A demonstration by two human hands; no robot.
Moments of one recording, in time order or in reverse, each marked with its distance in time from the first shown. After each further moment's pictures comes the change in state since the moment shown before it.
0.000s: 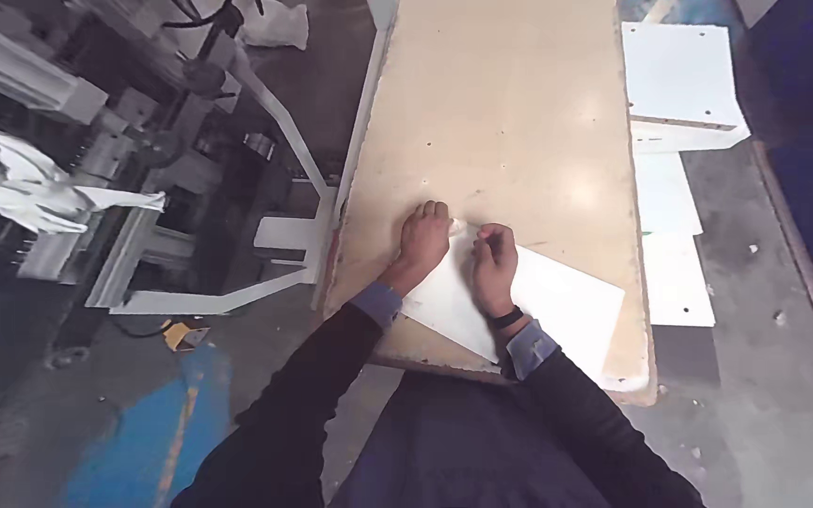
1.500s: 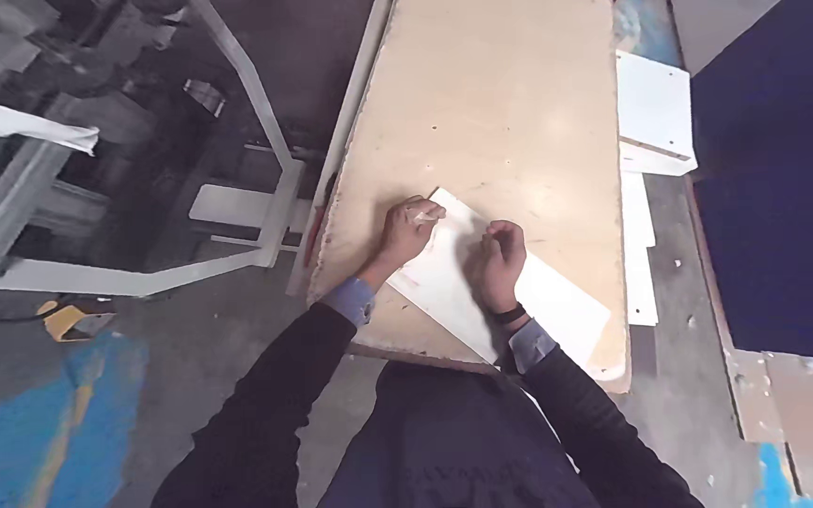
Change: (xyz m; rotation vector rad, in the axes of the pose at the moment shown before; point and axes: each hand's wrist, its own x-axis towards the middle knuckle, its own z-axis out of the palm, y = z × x) left_hand 0.006 -0.071 0.044 -0.749 0.313 0.135; right_hand -0.004 0.000 -0.002 -0.056 -0.008 -0.102
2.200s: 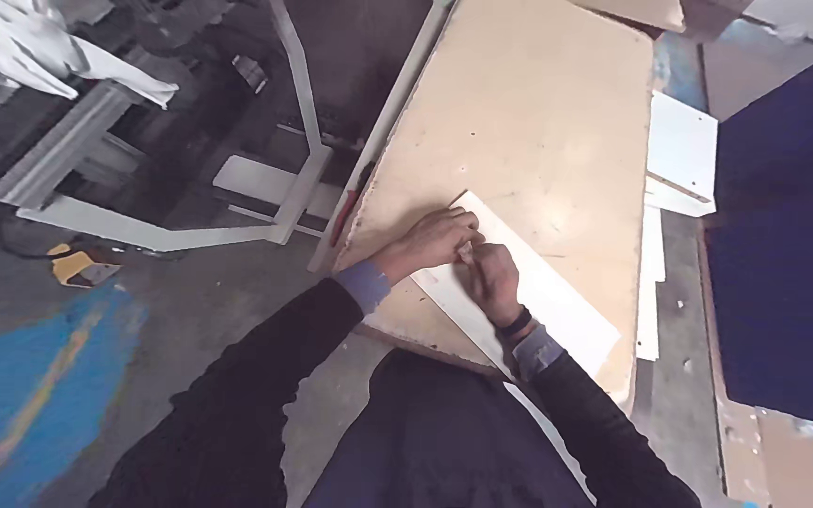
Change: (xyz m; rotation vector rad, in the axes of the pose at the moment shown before) left_hand -0.004 0.018 -0.021 0.404 -0.475 0.337; right_hand -0.013 -0.003 0.008 -0.496 -0.370 -0.710
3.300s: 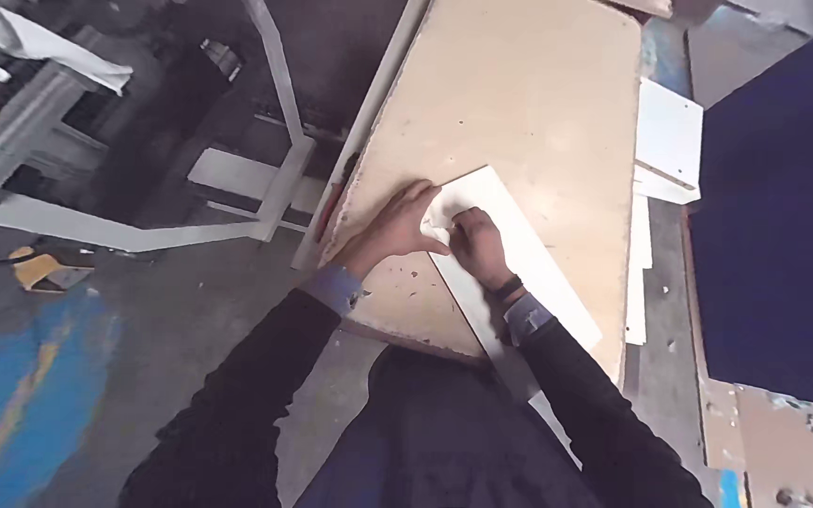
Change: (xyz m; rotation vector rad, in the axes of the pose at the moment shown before) left_hand -0.023 -0.022 -0.006 -0.172 0.049 -0.433; right_hand 0.033 0.020 0.005 -0.028 -0.380 0.197
